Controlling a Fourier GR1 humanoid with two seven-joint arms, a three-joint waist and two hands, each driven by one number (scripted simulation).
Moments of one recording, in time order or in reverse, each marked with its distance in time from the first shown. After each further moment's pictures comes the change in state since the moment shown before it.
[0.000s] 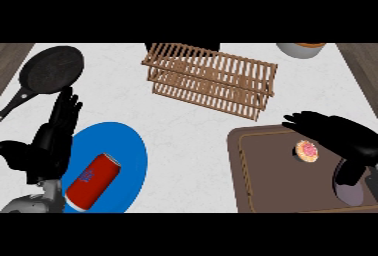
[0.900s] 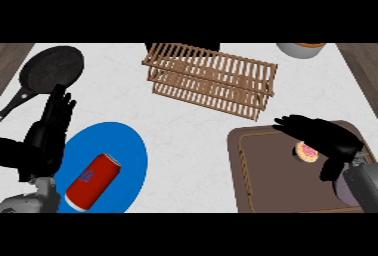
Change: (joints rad) left arm -0.012 -0.033 0.088 0.012 -0.024 -0.078 0.001; right arm -0.033 0.150 -0.058 0.214 0.168 -0.098 -0.139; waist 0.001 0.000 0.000
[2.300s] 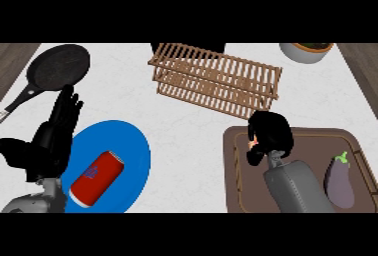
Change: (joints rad) left arm 0.000 -0.035 -0.016 -0.012 -0.028 -0.013 0.016; right arm -0.049 0.462 0.022 -0.083 0.054 -0.138 1.042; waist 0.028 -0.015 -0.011
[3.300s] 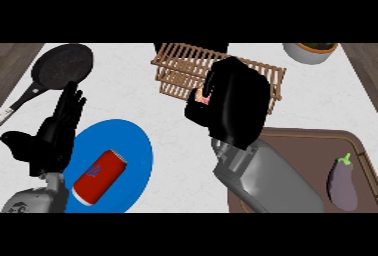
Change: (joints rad) left arm -0.034 0.006 -0.003 0.028 -0.008 -0.010 0.006; right arm -0.439 0.042 0.282 -0.256 0.018 -0.304 0.727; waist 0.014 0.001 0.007
